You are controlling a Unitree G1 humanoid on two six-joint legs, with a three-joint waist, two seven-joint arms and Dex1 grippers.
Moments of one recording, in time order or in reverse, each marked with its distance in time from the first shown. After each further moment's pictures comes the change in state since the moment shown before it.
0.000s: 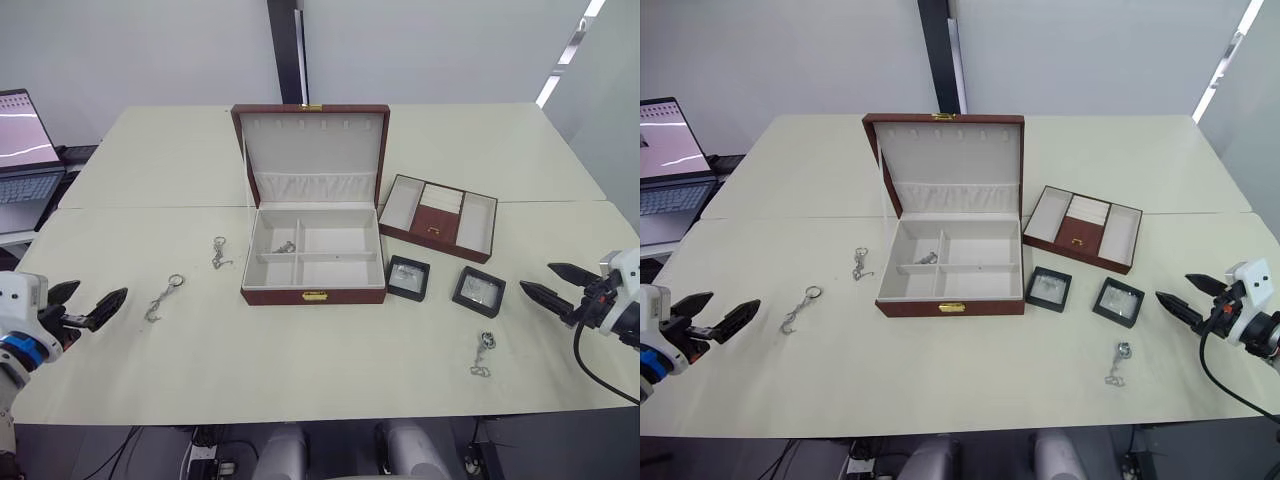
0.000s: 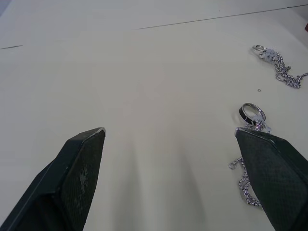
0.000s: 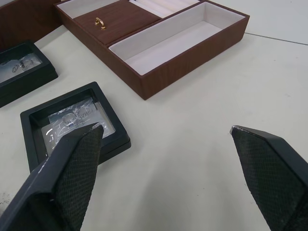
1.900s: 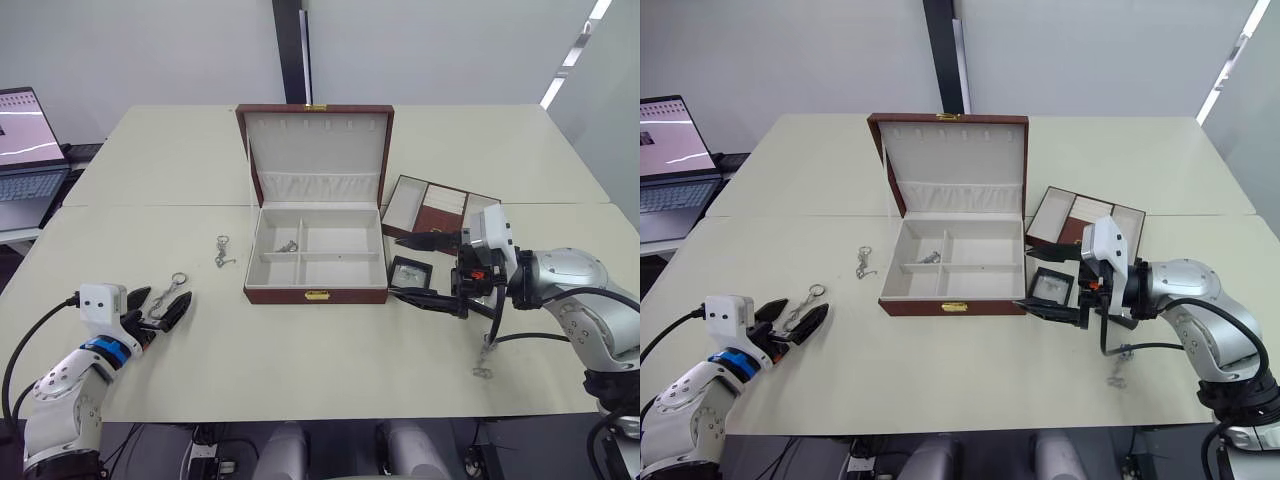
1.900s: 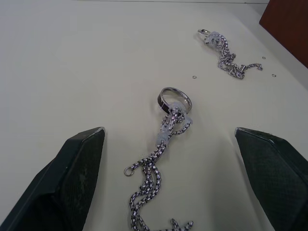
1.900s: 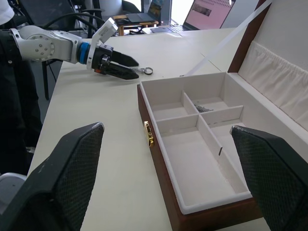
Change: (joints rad) left arm -0.036 -0.240 -0.145 -0.095 0.035 -0.022 0.113; right arm -0.272 0.102 0.404 -0.655 0.150 0.273 0.037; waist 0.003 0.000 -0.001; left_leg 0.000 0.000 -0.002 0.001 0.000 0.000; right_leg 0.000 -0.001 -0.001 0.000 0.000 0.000
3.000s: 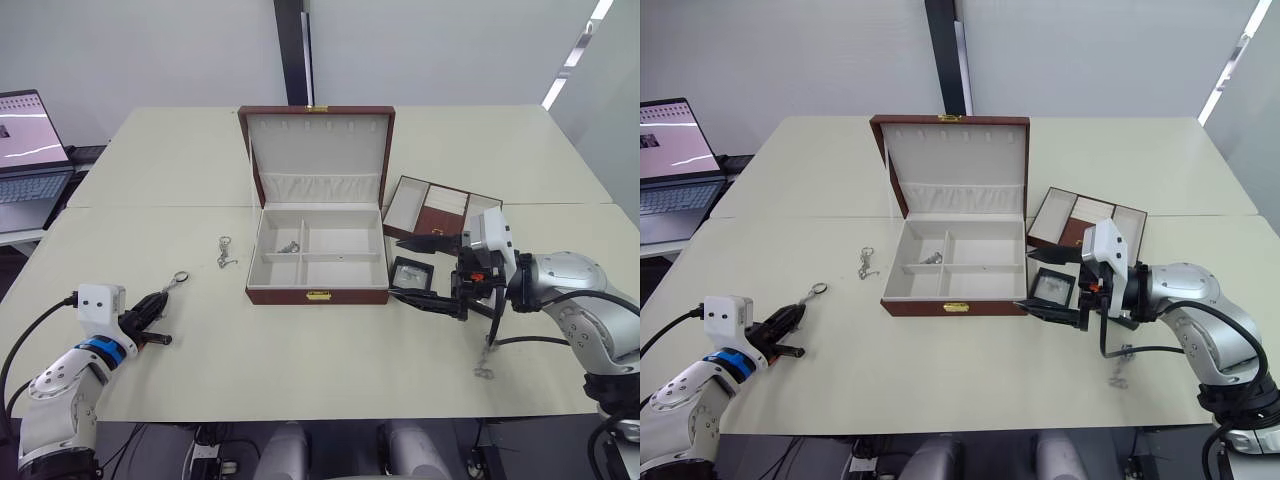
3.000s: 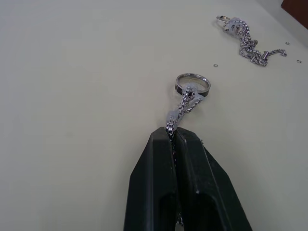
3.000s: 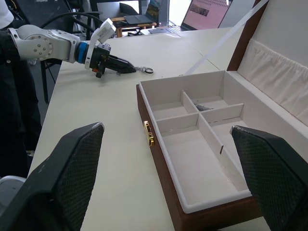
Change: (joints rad) left arm 0.001 0.022 -0.011 0.025 0.042 0.000 0.016; right arm 0.016 0.000 -0.001 0.000 0.006 0.001 -0.013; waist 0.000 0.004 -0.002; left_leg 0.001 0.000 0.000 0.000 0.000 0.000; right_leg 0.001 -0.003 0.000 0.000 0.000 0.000
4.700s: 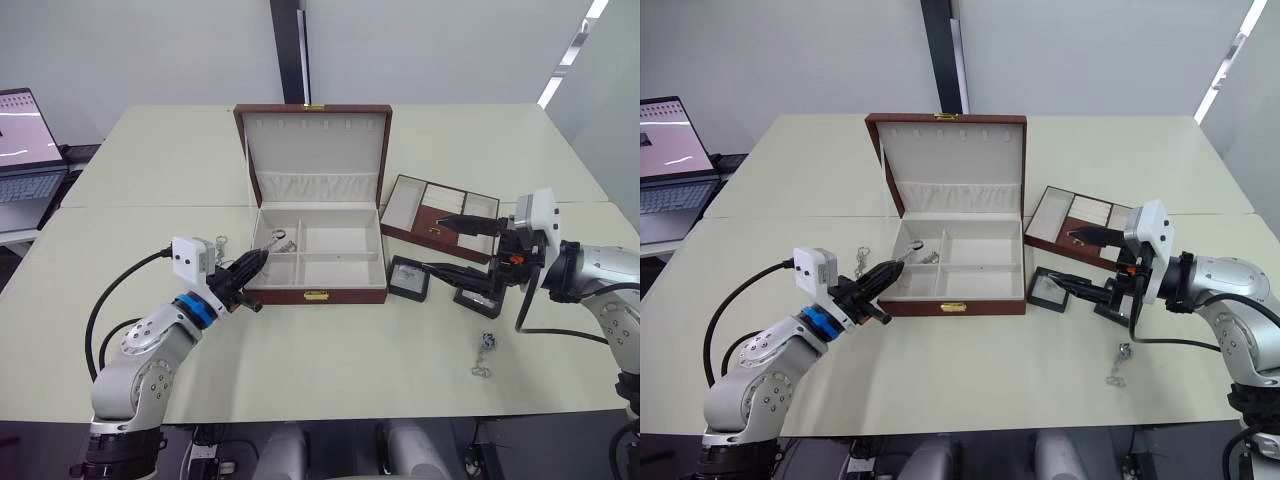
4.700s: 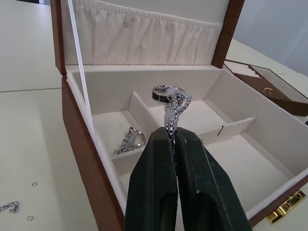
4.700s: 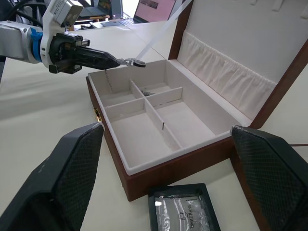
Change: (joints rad) left arm -0.082 -0.153 -0.237 -0.505 -0.217 0.257 0.108; right arm 0.040 -0.067 -0.166 0.018 0.005 0.033 -0.042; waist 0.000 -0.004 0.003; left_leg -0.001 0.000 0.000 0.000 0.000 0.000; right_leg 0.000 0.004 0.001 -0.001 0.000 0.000
